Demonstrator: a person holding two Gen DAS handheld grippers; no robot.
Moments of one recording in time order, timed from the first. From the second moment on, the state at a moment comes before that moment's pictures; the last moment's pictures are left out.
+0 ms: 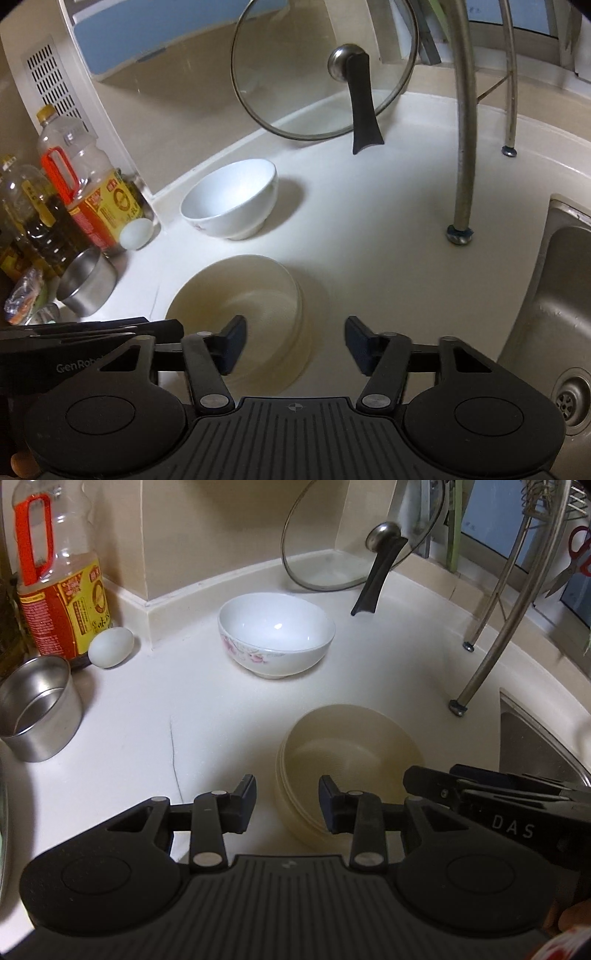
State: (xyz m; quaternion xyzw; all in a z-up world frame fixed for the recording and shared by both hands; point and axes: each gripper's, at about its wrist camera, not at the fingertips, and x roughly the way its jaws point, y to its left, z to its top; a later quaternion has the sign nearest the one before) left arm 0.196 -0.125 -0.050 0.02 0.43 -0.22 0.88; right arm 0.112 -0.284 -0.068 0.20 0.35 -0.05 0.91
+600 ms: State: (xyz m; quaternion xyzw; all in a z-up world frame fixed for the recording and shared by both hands) left arm 0.211 -0.131 -0.064 0.03 0.44 -0.24 0.87; right arm 0.131 -0.279 -0.077 0.19 0.36 -0.05 0.91
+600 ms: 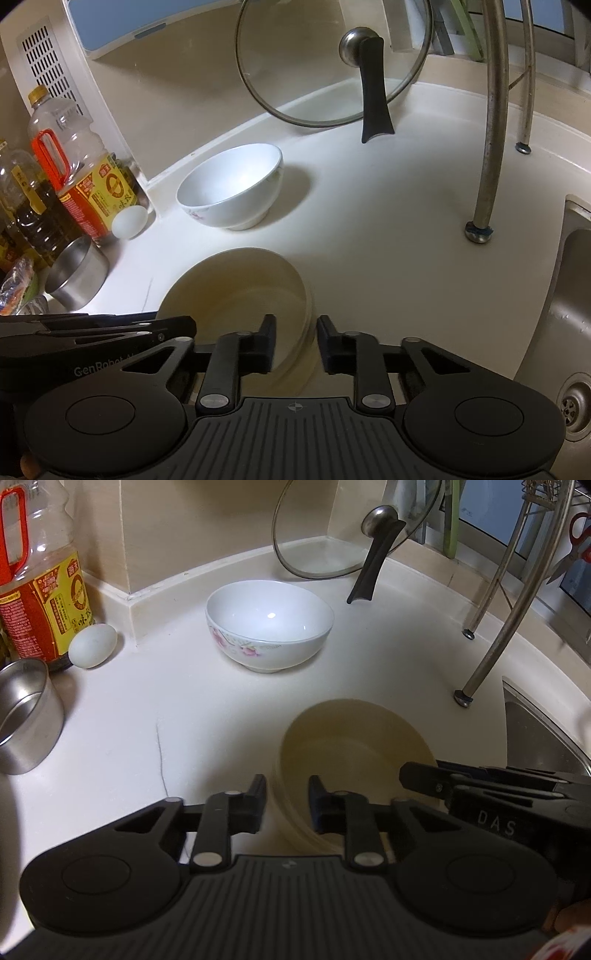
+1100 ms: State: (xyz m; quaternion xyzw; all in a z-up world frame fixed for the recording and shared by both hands) left arm 0.218 -0.122 -0.027 0.02 0.39 -0.24 0.89; right arm 0.140 -0.283 -0.048 0.20 0.34 -0.04 0.92
